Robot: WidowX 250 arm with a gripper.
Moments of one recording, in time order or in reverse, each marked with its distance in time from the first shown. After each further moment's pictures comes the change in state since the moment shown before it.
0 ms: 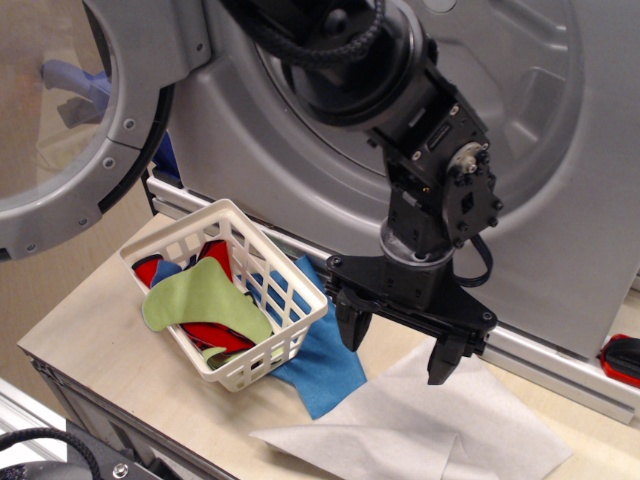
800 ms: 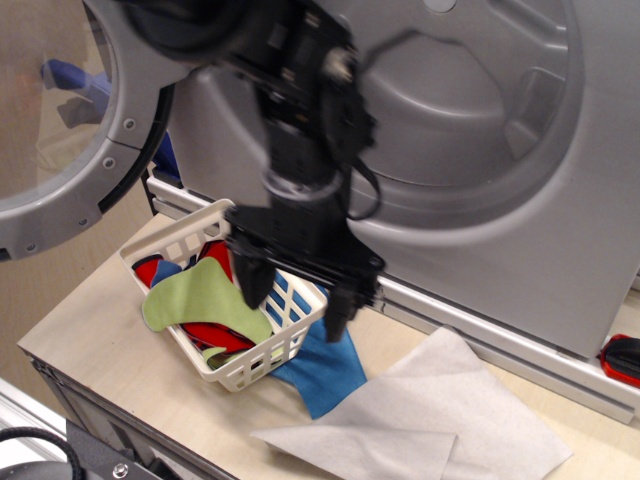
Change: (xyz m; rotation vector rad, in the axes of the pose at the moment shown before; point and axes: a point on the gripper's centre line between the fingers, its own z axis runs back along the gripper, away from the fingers) arm -0.014 0.064 0.036 -0.011 0.057 -0.061
